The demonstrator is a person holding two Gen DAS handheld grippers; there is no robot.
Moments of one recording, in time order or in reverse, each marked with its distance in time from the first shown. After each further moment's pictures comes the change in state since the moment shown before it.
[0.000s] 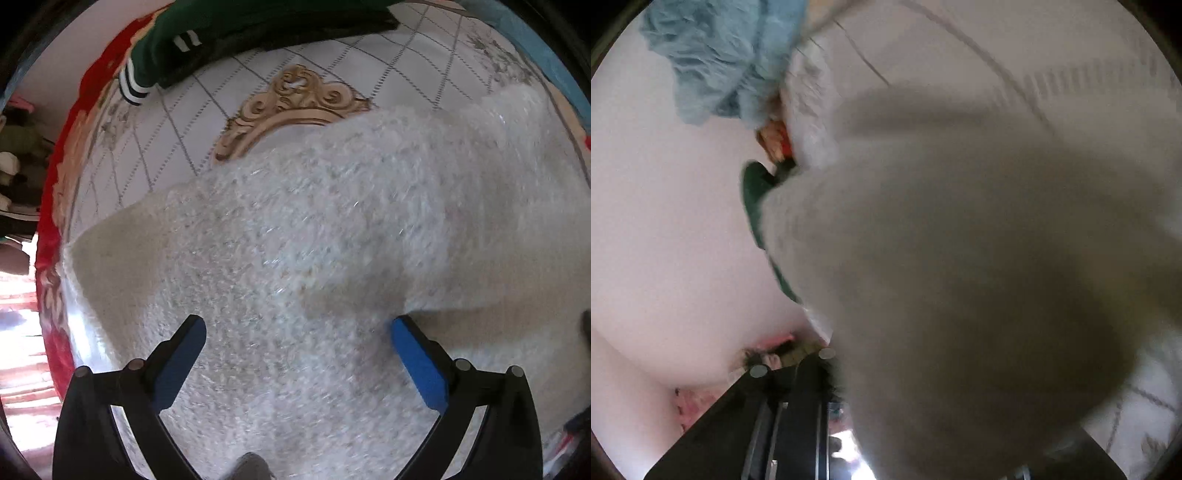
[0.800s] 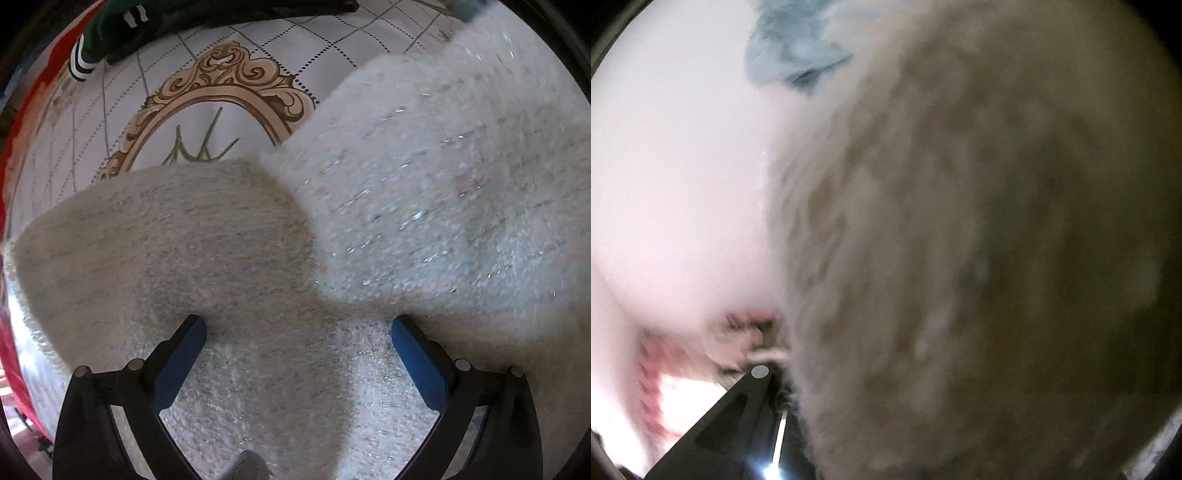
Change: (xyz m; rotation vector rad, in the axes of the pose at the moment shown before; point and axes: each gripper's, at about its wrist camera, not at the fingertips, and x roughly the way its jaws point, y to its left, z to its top) left arm 0.015 -0.045 -0.002 -0.070 0.034 -0.203; right arm -0.014 0.116 -0.020 -0.376 0.016 -0.077
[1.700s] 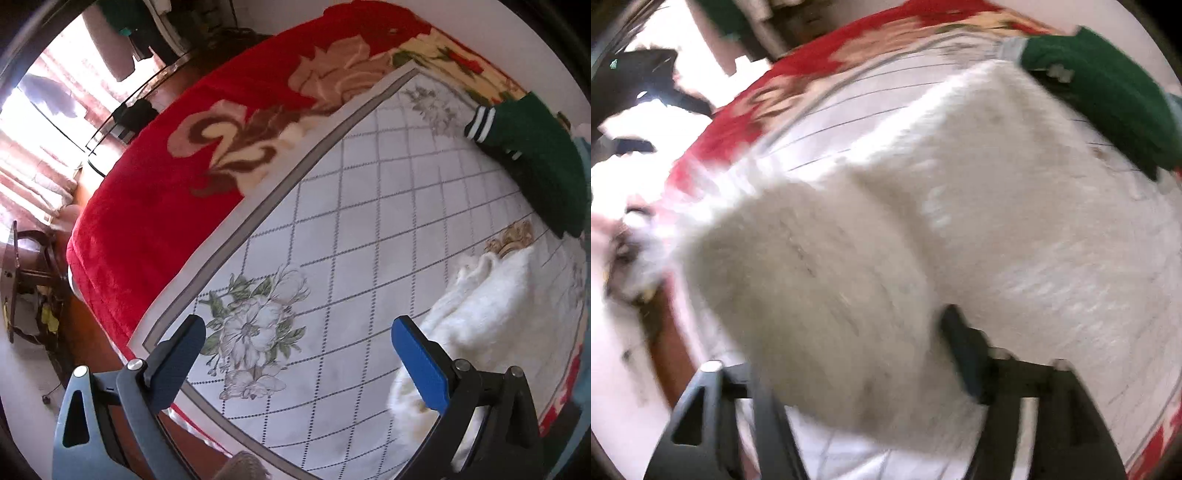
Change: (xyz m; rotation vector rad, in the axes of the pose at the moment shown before) left arm -0.172 0.339 -0.165 -0.656 -0.178 0.152; right arm 0.181 0.180 -0.345 -1.248 0.732 -0.385
